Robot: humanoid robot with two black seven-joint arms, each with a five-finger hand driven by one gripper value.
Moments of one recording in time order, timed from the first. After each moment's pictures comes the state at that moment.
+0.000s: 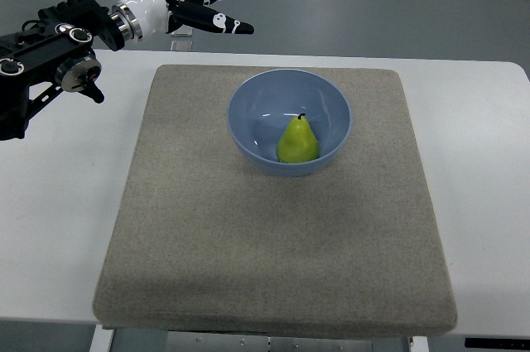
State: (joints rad) left arm -1.20 0.46 -0.22 -0.87 0.39 -0.22 -0.33; right arm -0.01 0.00 0.10 0.12 -0.01 0.11 0.11
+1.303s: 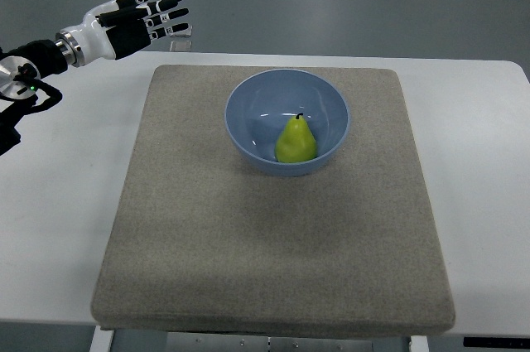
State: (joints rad) left arm -1.04 0.44 -0.44 -0.52 -0.22 -0.61 0.10; right arm -0.01 0.00 0.10 0.12 -0.01 0.11 0.11
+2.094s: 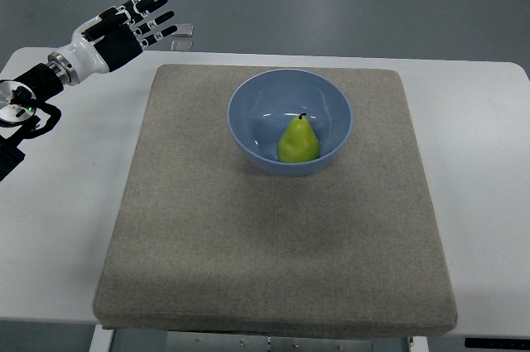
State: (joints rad) left arm -0.93 0.42 -0.64 -0.54 -0.27 -0.61 0.12; right arm -0.01 0.00 0.10 0.12 -0.01 0.11 0.11
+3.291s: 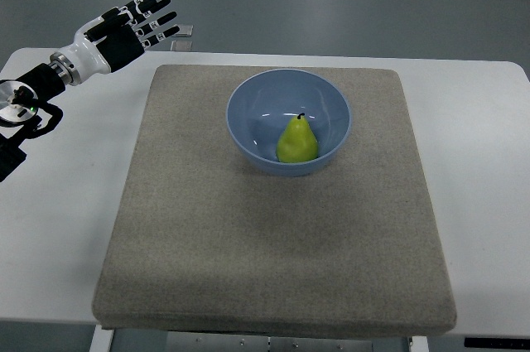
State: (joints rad) left arm -0.93 0.42 -0.64 -0.54 -0.26 -0.61 0.12; right arm -0.01 0.00 0.10 0.12 -0.01 0.12 0.11
